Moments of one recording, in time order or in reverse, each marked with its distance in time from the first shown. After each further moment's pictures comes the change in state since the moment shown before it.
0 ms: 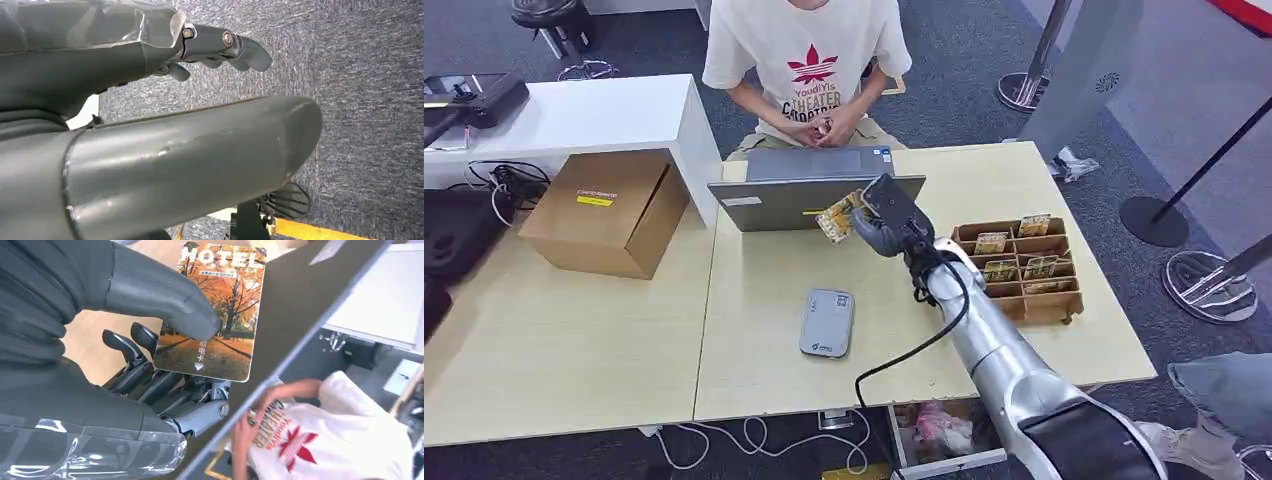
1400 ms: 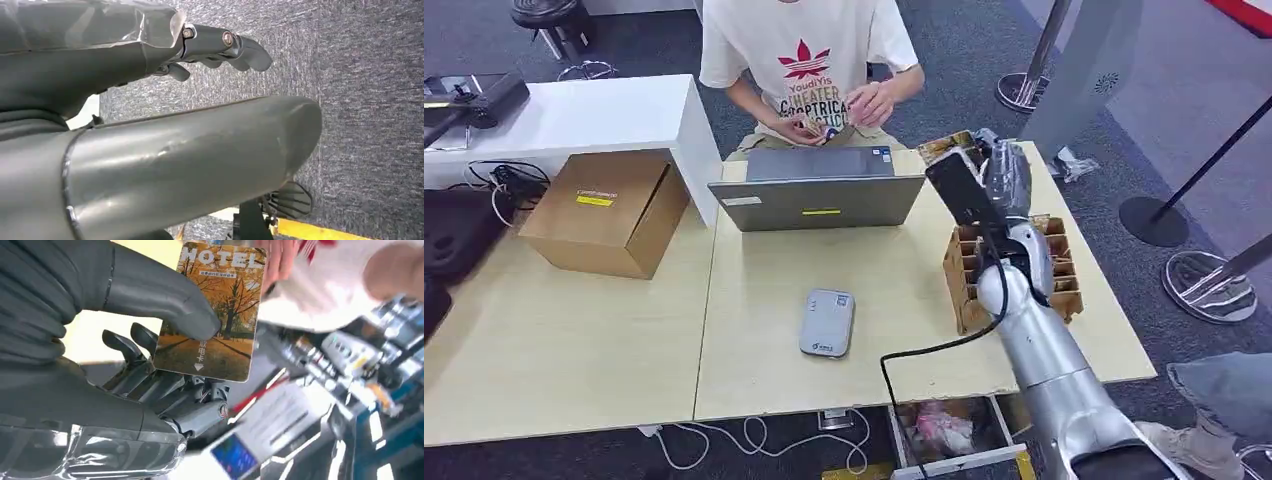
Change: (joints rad) left arm 0.008 0.005 0.000 0.000 0.005 -0.008 -0.004; right arm 0.137 -0.166 -0.035 -0.473 0.367 -0.446 0.215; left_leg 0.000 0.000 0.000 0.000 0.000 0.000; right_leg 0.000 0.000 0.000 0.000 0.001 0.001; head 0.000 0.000
